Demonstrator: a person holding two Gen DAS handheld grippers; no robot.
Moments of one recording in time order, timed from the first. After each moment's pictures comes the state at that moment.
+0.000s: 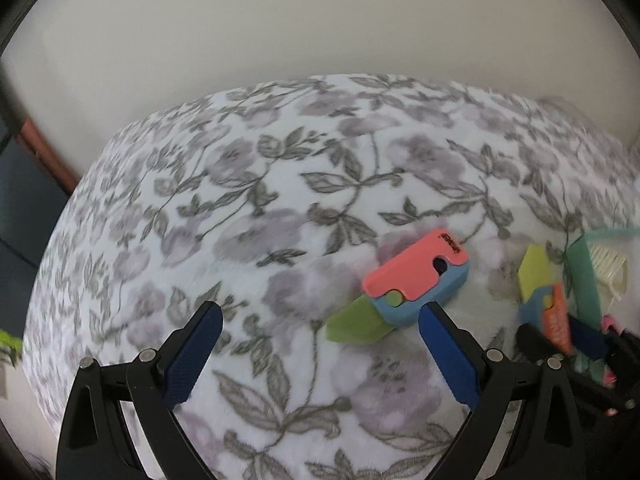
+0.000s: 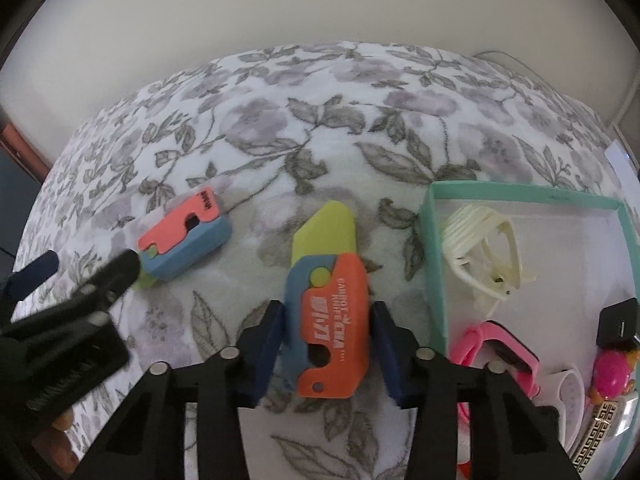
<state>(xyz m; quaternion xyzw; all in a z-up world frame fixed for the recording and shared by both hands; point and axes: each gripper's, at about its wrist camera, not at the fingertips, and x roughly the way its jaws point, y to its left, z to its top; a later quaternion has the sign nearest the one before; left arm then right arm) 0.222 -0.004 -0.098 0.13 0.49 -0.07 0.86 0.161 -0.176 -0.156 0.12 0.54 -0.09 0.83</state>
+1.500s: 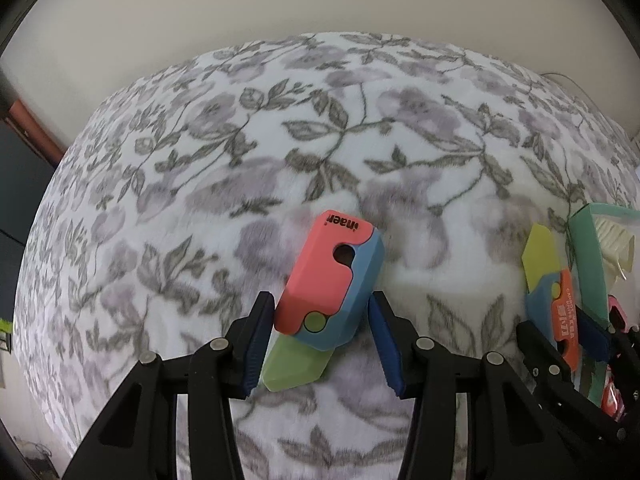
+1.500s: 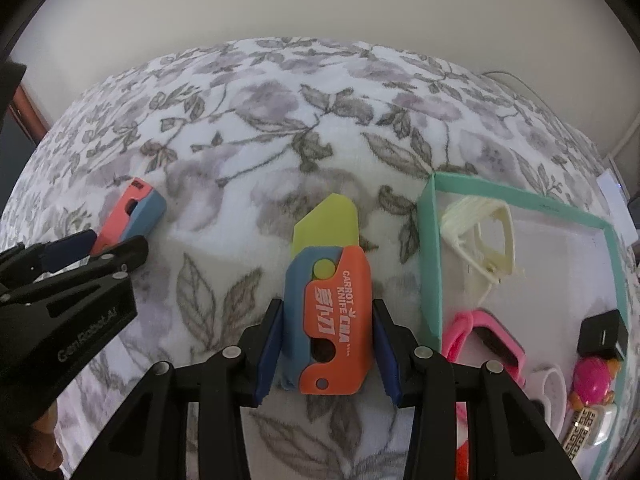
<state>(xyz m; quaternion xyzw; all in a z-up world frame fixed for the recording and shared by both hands) 0.214 -0.007 -0.115 0.11 0.54 -0.07 0.83 0.145 -0.154 -0.163 0.05 0.55 -0.09 0.83</state>
